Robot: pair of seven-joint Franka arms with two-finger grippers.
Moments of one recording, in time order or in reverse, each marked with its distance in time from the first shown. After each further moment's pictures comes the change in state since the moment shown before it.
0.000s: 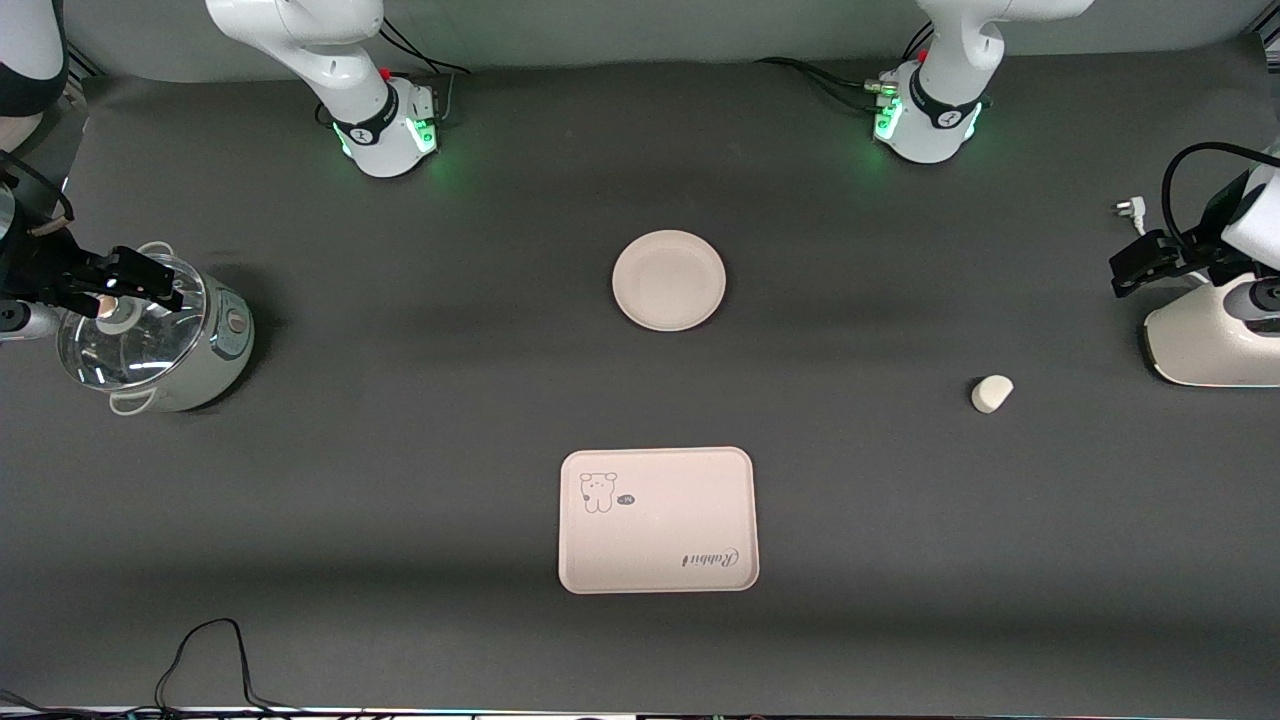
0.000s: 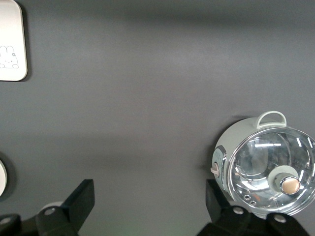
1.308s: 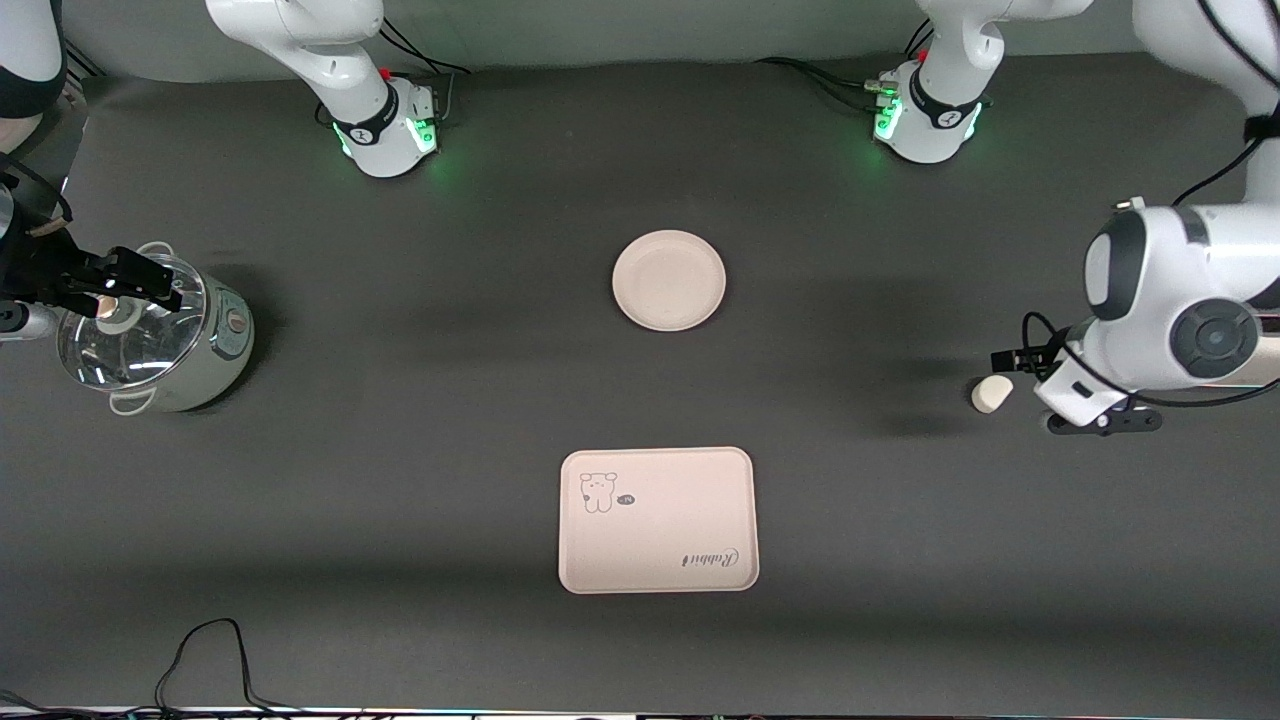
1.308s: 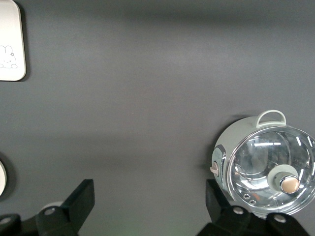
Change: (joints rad) left arm 0.028 0.350 -0.002 -0.245 0.000 0.321 0.019; right arm 0.000 0.000 -0.004 -0.002 0.000 0.000 0.000
